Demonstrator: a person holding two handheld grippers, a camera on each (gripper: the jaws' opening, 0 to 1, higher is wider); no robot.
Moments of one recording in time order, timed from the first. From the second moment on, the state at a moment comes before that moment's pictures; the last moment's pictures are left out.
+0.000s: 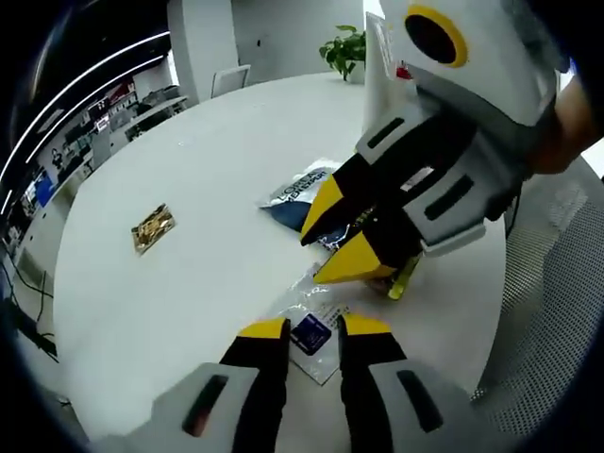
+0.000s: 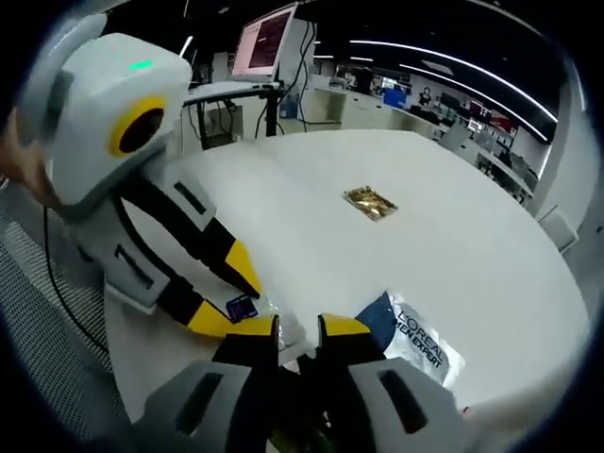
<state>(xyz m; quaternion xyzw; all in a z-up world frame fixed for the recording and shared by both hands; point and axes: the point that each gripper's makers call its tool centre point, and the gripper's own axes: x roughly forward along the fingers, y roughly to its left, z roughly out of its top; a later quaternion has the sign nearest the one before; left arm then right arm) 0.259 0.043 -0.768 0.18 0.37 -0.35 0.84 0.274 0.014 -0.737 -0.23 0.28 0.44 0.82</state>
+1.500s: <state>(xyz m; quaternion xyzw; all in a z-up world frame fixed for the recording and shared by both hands) 0.230 0.048 -0.695 0.03 0.35 -0.30 0.89 0.203 -0.095 -0.675 -0.07 0.26 0.36 0.89</state>
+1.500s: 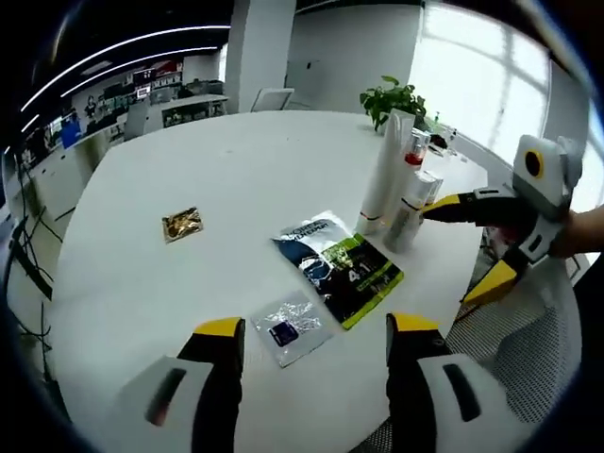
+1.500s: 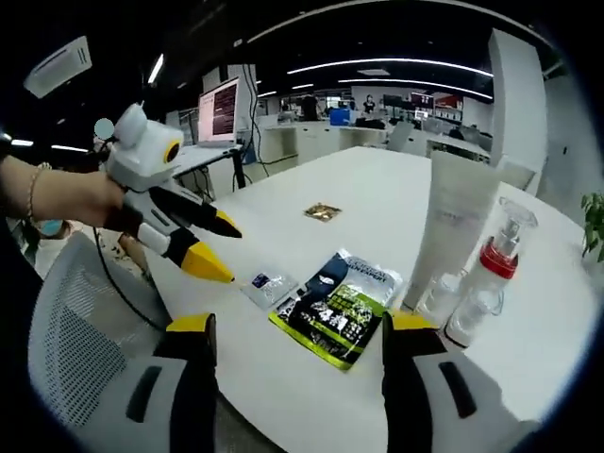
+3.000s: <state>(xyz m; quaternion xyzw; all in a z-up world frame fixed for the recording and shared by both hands) 0.221 0.078 -0.679 0.01 0.33 -0.27 0.90 0.215 -0.193 -0.654 -0.01 0.25 0.22 0.94</state>
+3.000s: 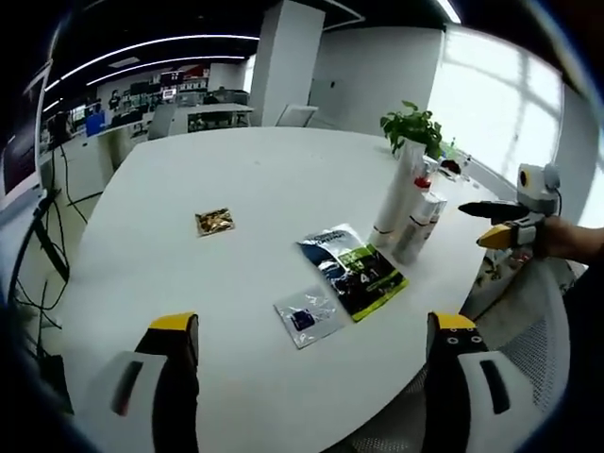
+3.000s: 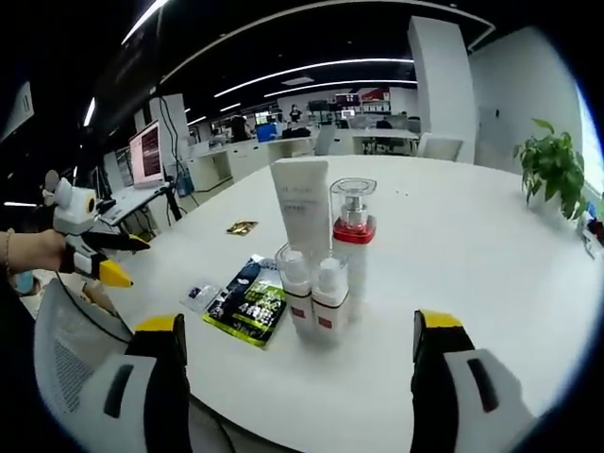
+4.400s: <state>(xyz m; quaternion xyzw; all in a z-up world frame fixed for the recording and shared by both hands) 0.395 0.080 -0.744 0.04 0.43 -0.22 0.87 0.216 -0.200 -0.669 -0.04 0.28 0.21 0.94</state>
